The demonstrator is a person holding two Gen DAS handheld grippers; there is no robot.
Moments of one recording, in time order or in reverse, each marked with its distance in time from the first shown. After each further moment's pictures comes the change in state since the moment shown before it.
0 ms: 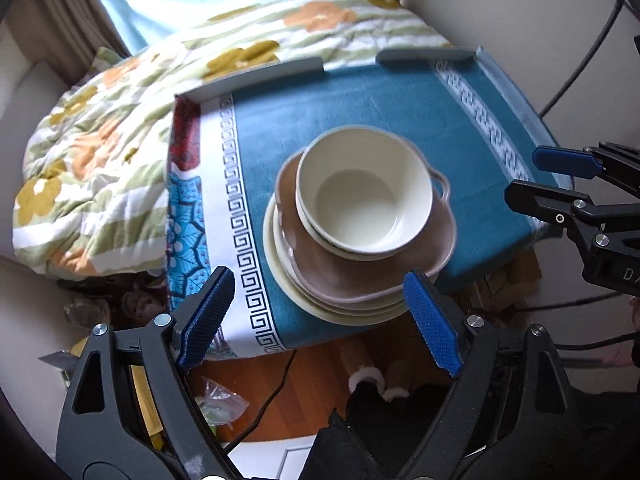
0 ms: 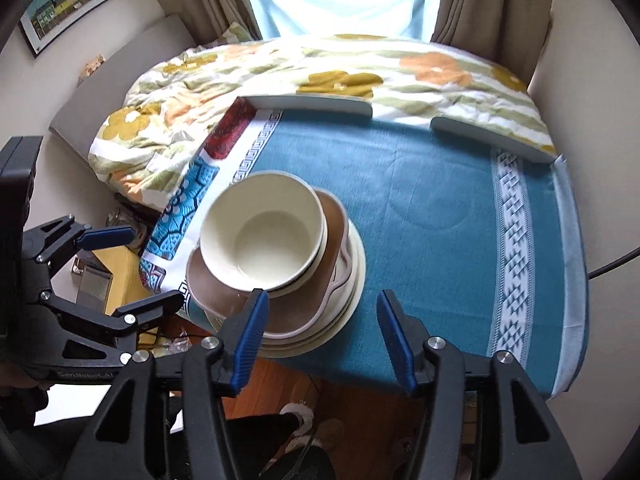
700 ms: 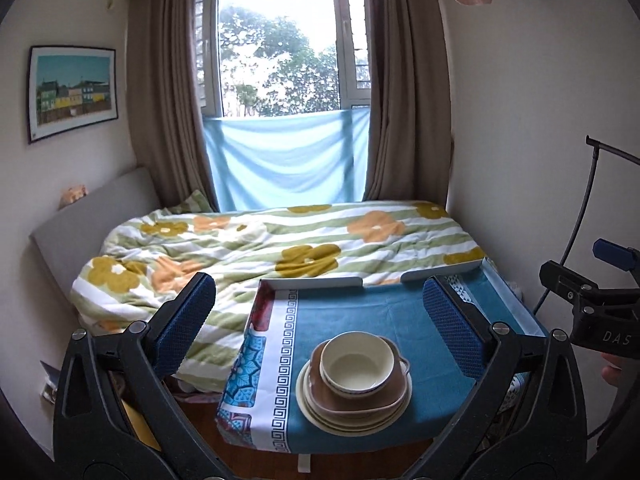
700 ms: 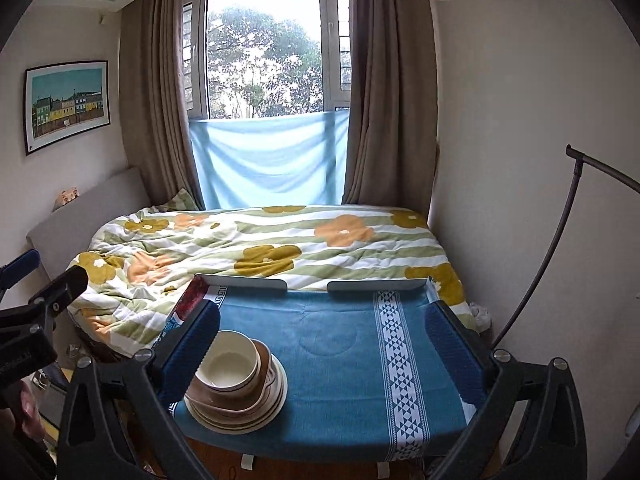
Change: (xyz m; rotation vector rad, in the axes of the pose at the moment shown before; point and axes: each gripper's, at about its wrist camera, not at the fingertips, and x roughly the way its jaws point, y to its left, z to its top) left arm -0.197 -0.057 -0.030 -0.148 -0.715 0.226; right arm -0.185 -0.010 -0.044 0.109 -0.602 -0.252
